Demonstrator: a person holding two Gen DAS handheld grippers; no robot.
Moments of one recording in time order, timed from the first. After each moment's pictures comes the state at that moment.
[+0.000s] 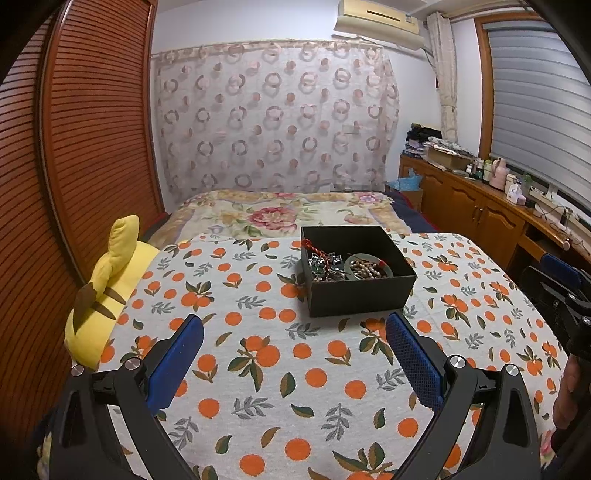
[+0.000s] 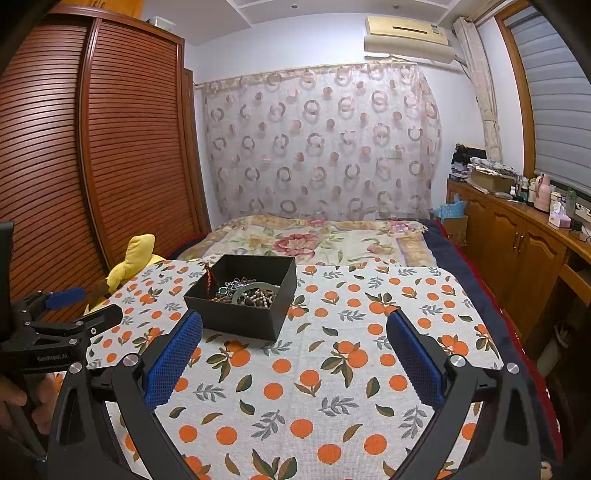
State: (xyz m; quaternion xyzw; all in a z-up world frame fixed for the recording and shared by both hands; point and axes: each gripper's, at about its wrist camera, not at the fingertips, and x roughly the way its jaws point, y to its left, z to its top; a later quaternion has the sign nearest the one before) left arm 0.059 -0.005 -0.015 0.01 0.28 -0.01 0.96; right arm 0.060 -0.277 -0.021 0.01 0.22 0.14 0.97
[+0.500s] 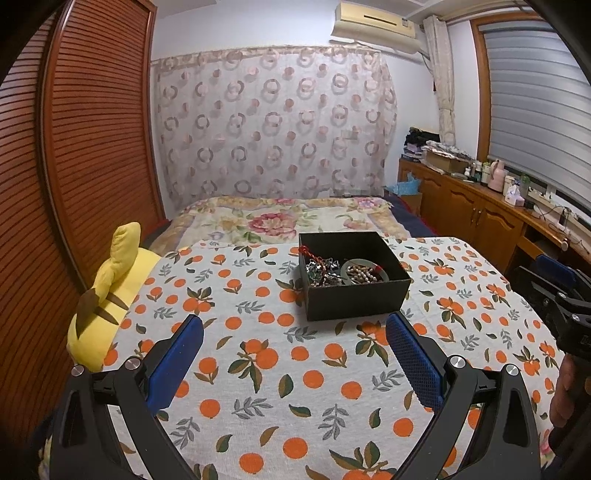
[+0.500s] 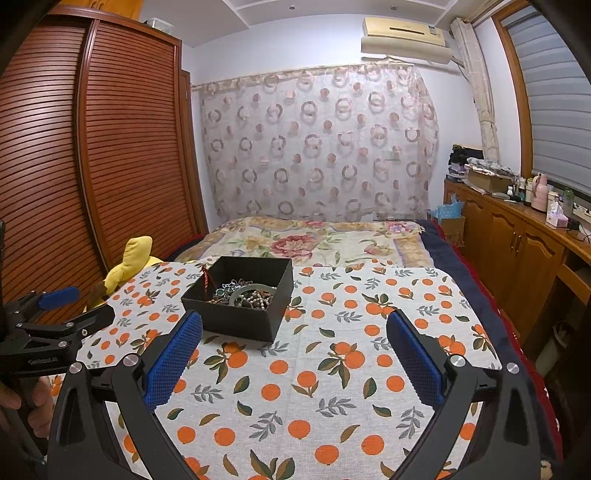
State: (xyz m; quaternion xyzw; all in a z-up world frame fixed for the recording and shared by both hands) left arm 0.049 -0.010 -0.009 0.01 0.26 -0.01 0.96; right arm 0.060 -0.277 -0.021 0.01 0.22 0.14 0.97
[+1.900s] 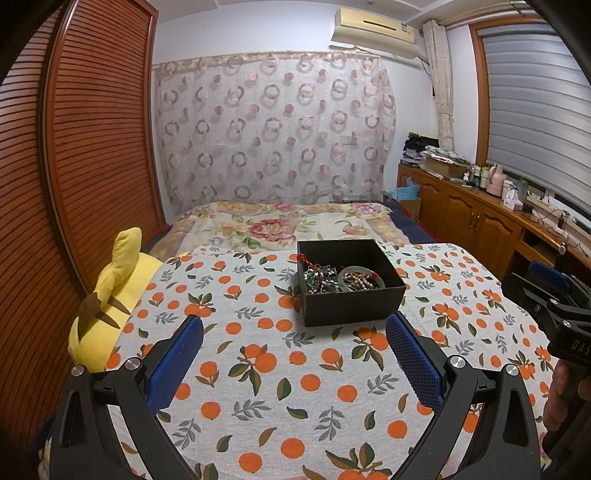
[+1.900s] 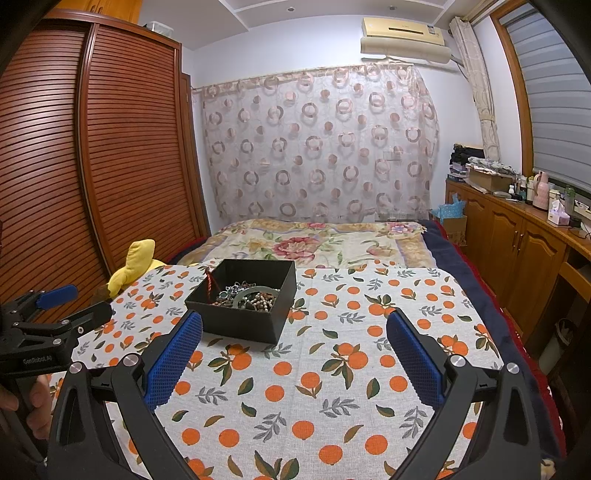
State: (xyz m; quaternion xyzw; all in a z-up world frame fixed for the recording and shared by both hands) left arm 0.045 -0.012 -0.005 0.01 0.26 -0.01 0.97; right arm 0.061 -0.276 -0.022 0.01 0.21 0.14 0.97
